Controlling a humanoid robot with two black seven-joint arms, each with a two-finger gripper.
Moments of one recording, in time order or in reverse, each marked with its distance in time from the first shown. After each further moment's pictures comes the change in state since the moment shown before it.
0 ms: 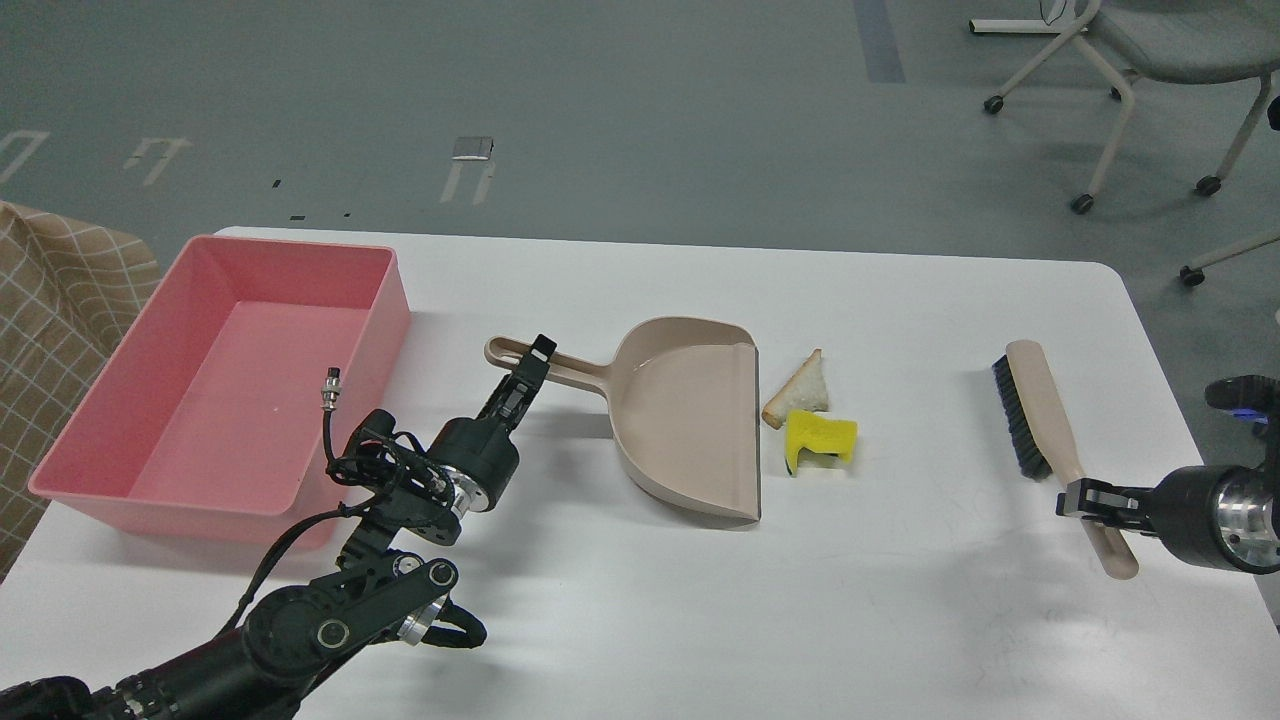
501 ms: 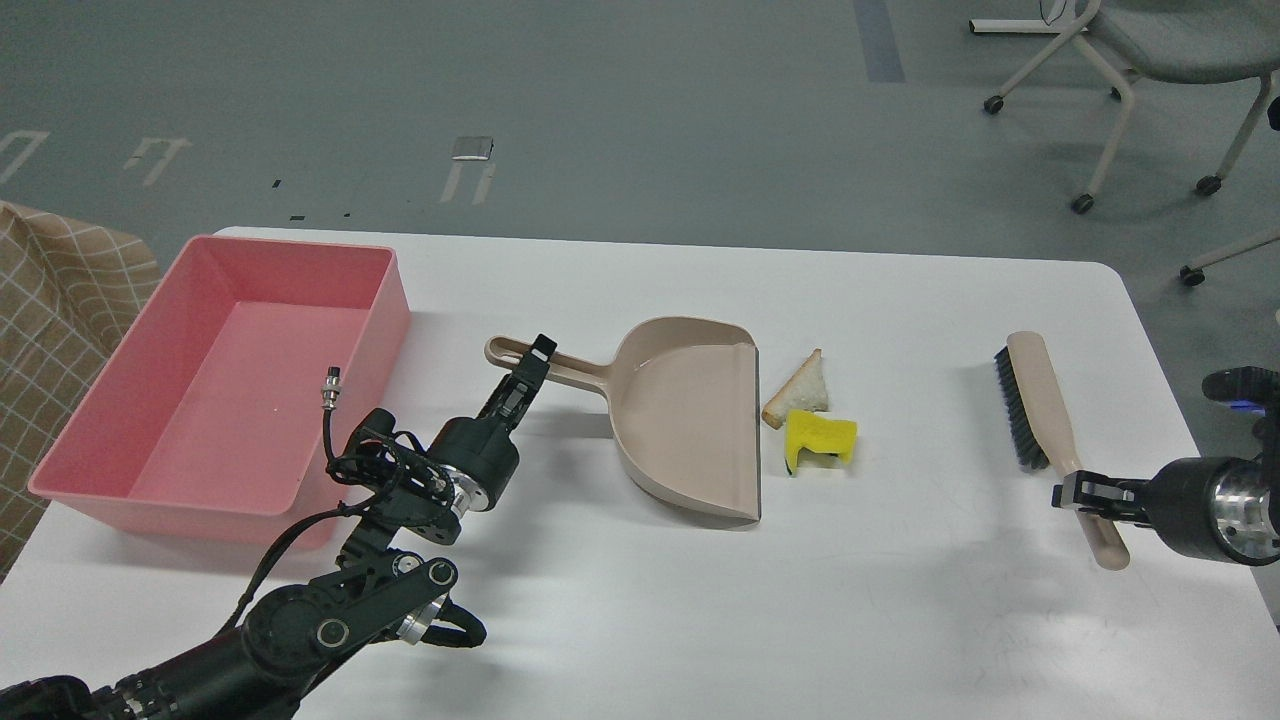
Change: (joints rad) left arm -0.003 0.000 0.000 0.001 -0.001 0.000 0.000; right arm 0.015 0.001 0.013 0.024 0.001 0.002 0.000
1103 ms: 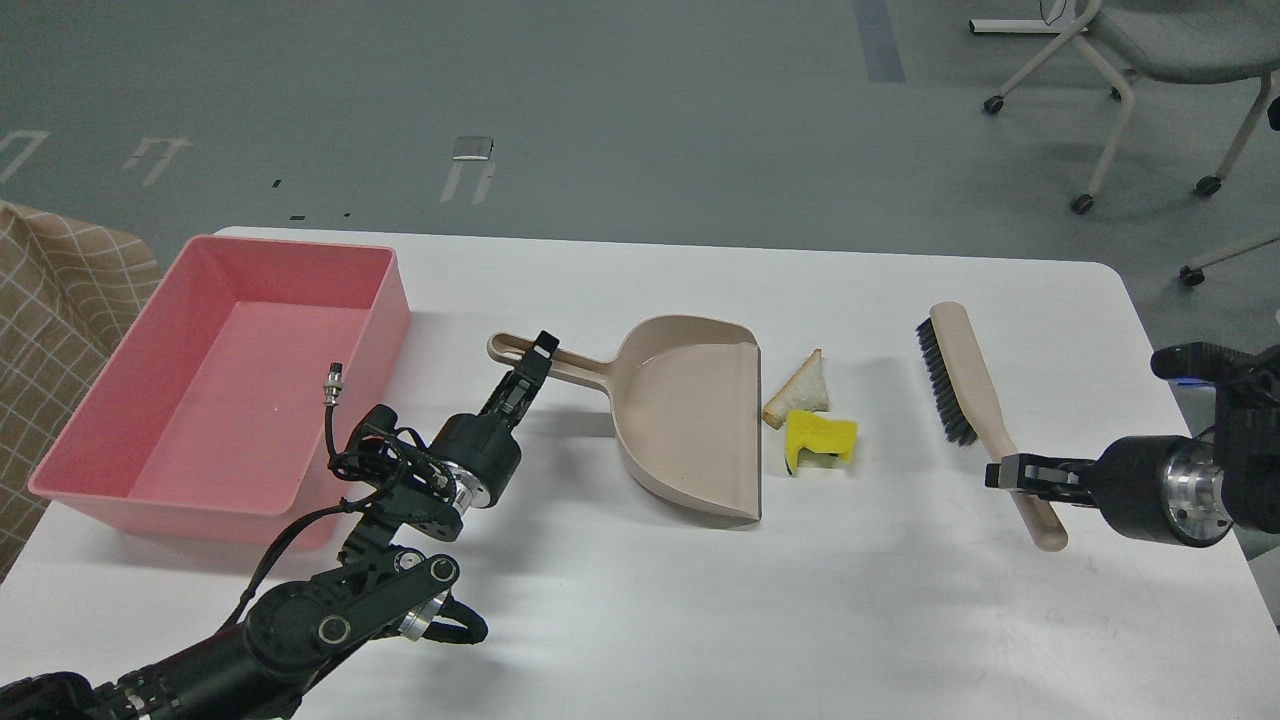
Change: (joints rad) left arm -0.007 0.000 0.000 0.000 0.000 0.000 0.002; right arm 0.011 0.030 0.045 0.111 0.010 0.014 -0.001
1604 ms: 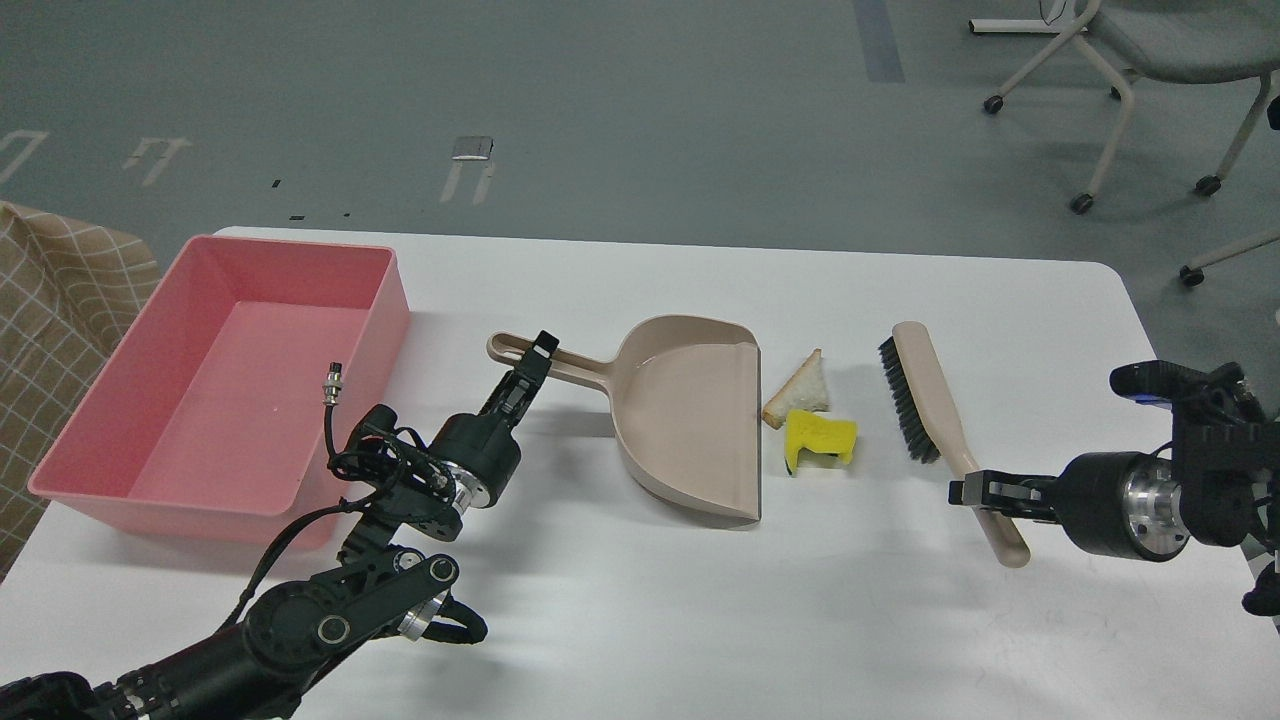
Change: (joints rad) left arm -0.001 0.001 0.000 -0.001 0.000 0.000 0.000; right arm -0.026 0.063 -0.006 -0.001 0.000 -0.006 0.000
